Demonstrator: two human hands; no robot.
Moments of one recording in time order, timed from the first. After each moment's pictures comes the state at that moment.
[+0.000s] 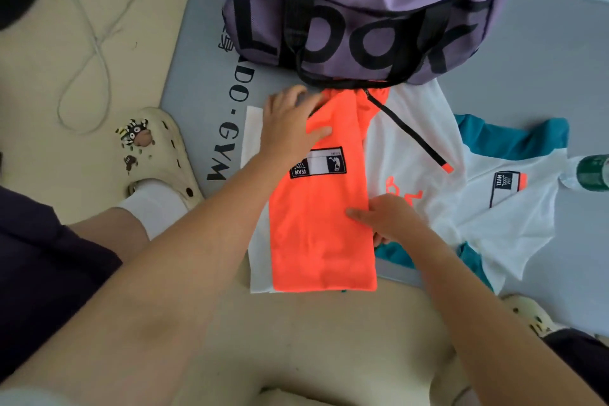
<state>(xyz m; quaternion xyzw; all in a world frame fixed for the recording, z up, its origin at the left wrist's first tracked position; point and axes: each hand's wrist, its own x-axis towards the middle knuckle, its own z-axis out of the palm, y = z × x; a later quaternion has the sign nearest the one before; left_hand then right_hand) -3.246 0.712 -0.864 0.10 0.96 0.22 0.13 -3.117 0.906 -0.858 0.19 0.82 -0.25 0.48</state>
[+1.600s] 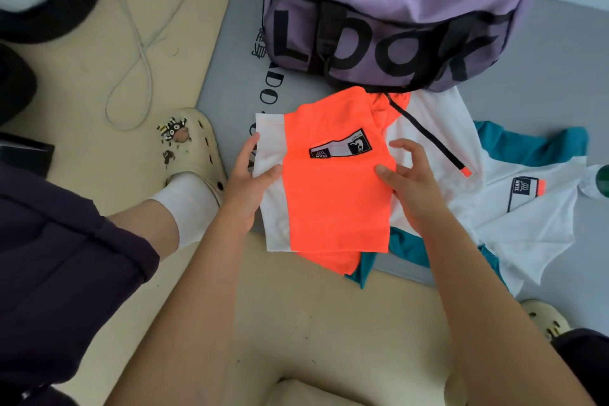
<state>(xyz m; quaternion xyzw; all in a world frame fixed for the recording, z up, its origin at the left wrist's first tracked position) -3.151 0.616 -0.826 -0.27 0.66 0.67 0.20 -3.139 0.891 -0.815 0.25 0.61 -0.73 0.19</state>
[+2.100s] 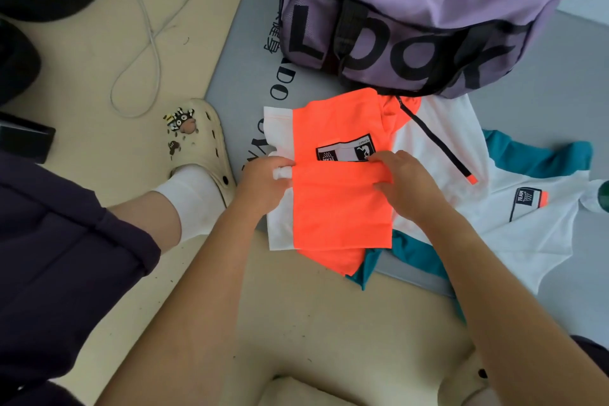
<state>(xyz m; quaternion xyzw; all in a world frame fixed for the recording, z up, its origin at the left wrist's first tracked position) -3.158 0.619 -0.832 -0.11 0.87 0.41 0.24 -3.162 0.877 -0.810 -0.02 0.94 -0.24 0.25</state>
